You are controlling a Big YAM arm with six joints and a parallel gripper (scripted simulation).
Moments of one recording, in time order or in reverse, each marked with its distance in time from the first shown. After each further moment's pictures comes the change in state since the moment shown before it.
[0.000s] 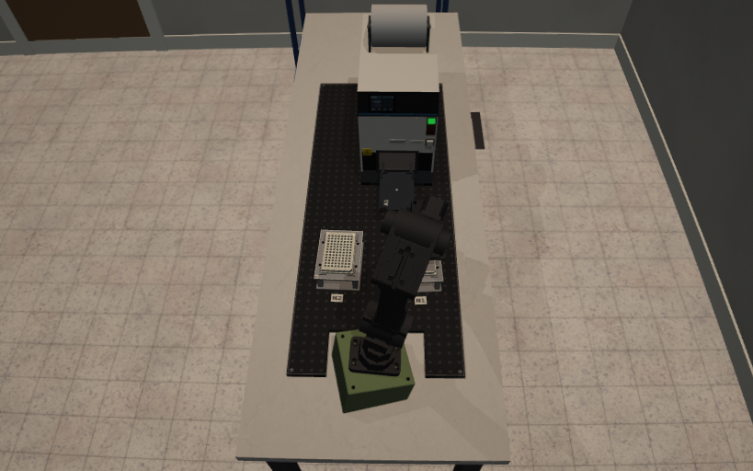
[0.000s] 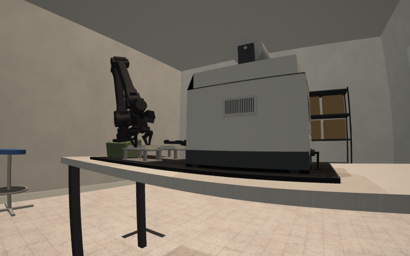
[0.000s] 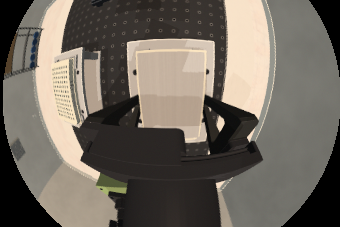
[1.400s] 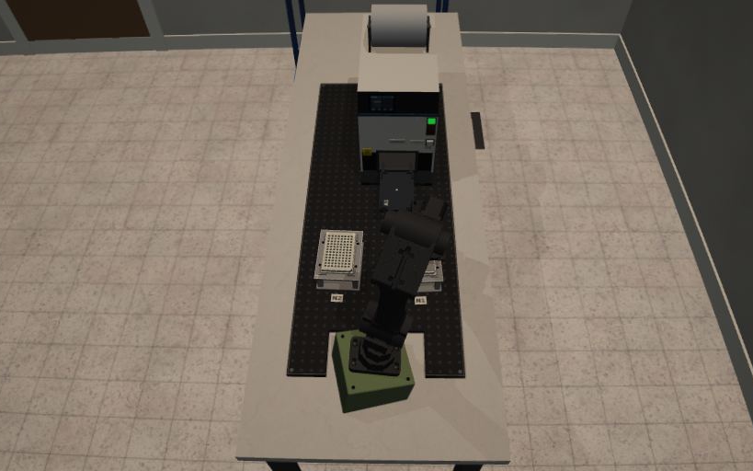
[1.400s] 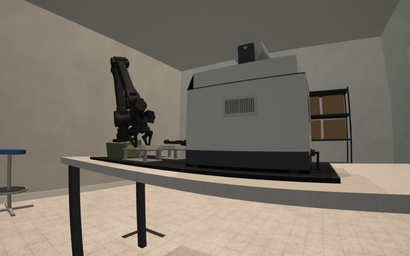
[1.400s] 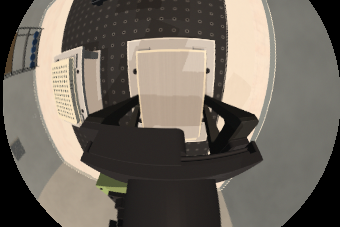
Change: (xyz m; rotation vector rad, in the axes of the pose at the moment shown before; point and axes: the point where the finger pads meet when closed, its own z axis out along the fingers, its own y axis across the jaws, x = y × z) arm 0.001 0.000 0.000 -0.001 0.003 0.000
